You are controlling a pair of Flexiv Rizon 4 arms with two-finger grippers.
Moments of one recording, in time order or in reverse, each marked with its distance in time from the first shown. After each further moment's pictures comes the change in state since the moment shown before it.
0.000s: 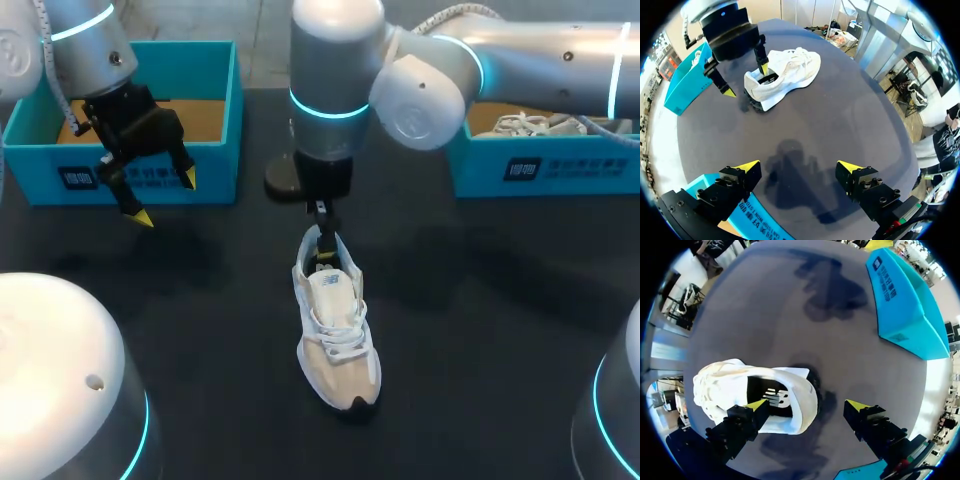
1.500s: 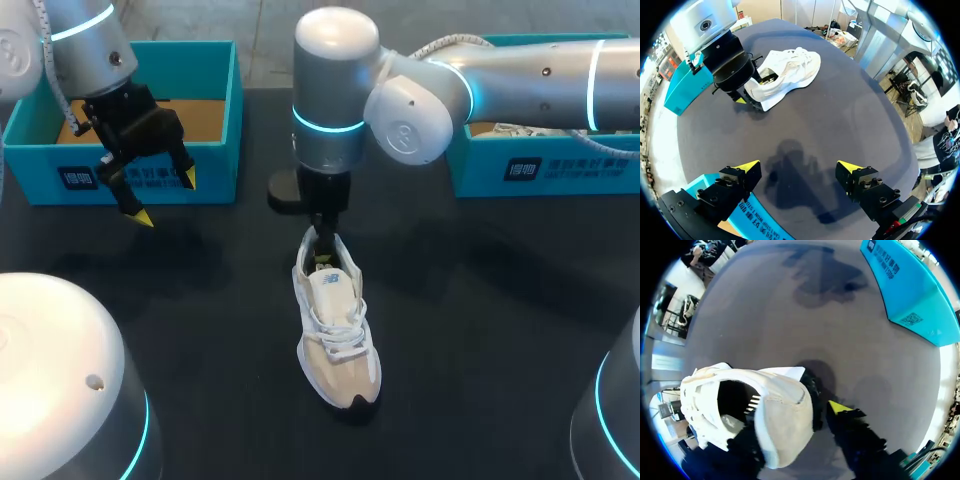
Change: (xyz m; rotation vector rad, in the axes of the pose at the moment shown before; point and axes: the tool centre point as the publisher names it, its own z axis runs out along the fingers) left arm 0.000 0.000 0.000 0.000 0.000 0.000; right arm -0.005 -0.007 0.047 -0.008 0.070 0.085
